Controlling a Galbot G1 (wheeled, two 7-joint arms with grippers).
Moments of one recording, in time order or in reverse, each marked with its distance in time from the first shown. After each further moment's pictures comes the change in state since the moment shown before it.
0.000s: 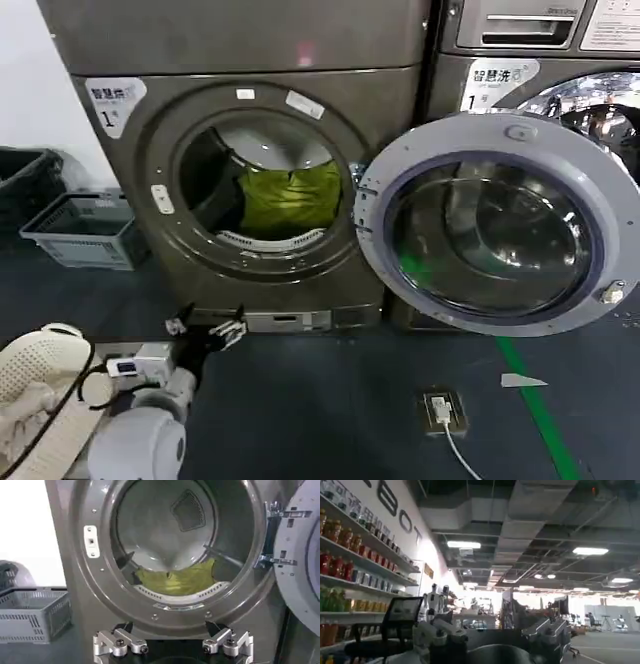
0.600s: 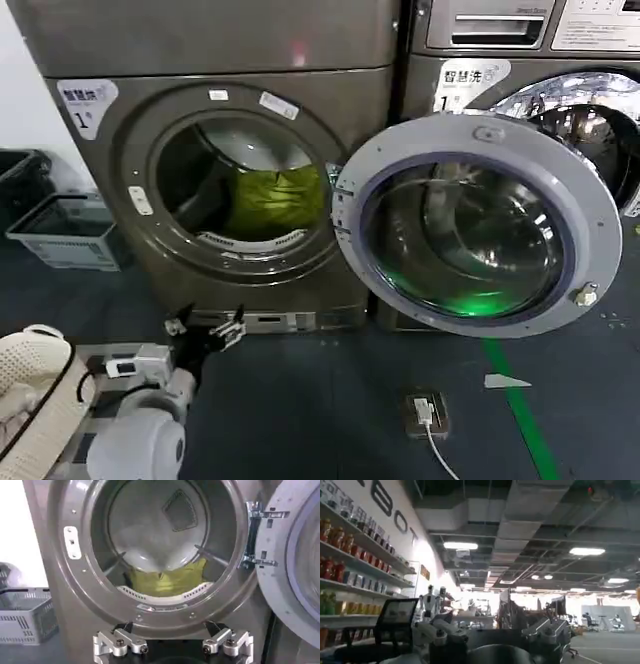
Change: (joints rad) left arm 0.008 0.009 0.001 -0.014 0.005 0.000 0.000; right arm -0.008 0.015 0.004 0.002 0.066 0.066 0.035
